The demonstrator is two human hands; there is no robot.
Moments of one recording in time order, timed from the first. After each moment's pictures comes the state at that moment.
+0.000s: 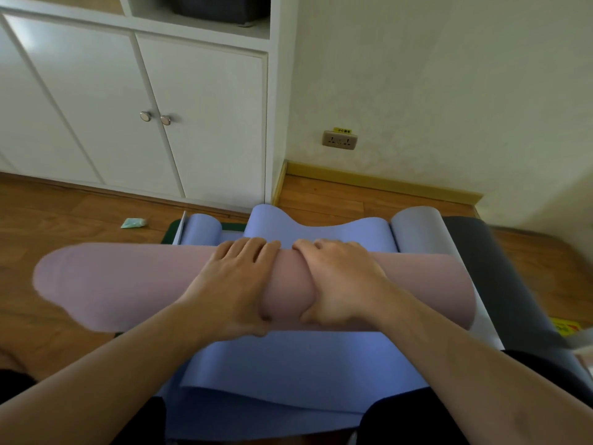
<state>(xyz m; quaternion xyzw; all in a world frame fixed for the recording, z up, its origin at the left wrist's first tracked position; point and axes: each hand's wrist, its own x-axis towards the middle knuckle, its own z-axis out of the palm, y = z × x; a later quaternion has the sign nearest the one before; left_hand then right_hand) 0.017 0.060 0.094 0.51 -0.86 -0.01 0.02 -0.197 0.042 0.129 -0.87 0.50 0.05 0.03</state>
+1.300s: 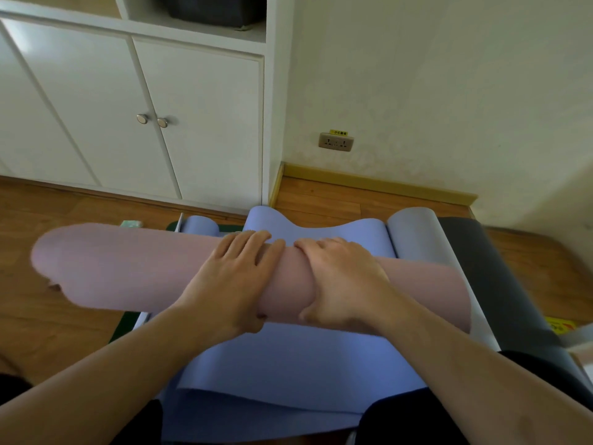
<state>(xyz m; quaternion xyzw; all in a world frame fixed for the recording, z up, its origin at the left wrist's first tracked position) 0.013 0.065 0.101 0.49 -0.87 0.05 0.02 -0.199 0.048 0.135 -0.85 0.52 0.02 0.04</state>
